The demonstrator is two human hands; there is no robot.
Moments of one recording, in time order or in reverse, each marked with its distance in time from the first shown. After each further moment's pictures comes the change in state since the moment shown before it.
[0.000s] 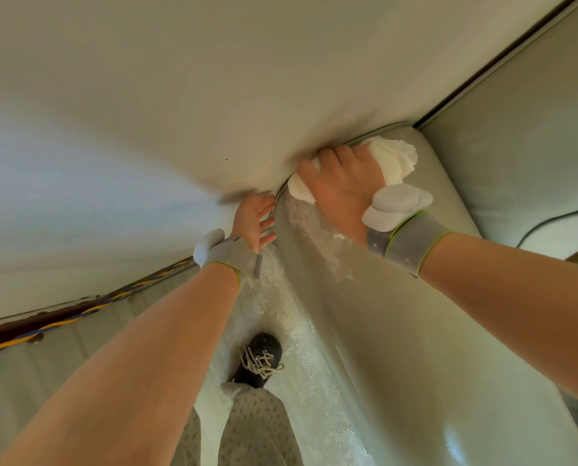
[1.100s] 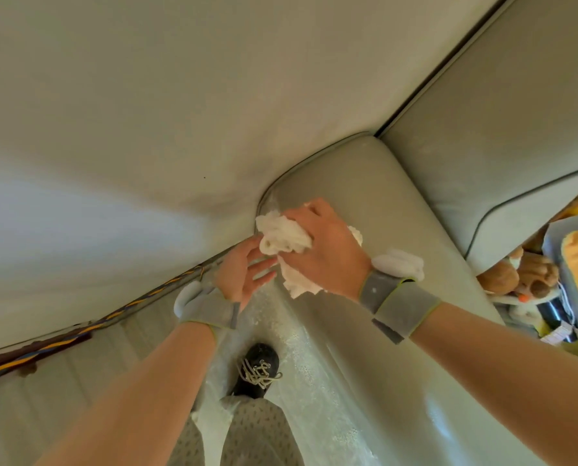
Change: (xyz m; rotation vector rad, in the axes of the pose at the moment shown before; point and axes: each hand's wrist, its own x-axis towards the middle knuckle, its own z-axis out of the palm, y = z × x) left_hand -0.057 -0.034 -0.001 -0.081 -0.100 0.033; right_hand -0.055 -0.029 -0.053 1.007 -0.203 0.476
